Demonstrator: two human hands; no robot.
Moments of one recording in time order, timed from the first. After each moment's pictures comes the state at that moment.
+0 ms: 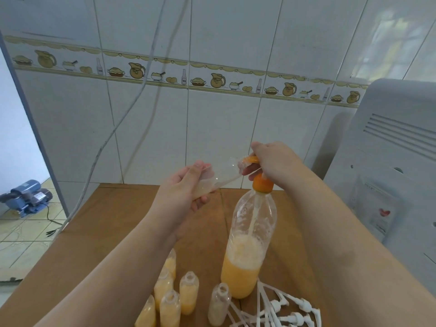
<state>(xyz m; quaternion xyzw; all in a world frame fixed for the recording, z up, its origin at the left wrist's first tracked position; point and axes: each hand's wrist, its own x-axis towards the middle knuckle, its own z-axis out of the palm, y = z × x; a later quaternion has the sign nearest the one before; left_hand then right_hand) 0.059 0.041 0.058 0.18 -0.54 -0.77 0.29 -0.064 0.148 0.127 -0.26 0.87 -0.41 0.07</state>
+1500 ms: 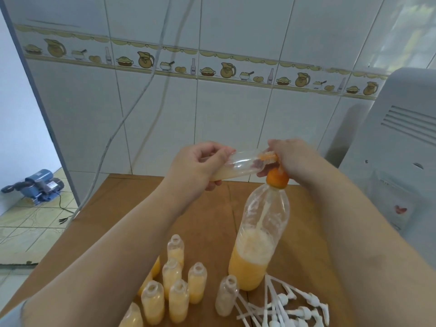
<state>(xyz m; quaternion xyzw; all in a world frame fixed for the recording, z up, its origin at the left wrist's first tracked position) 0.057 0.031 0.078 0.13 -0.73 -0.61 0.28 -0.072 0.153 0.121 -0.27 0.87 -0.41 0.10</state>
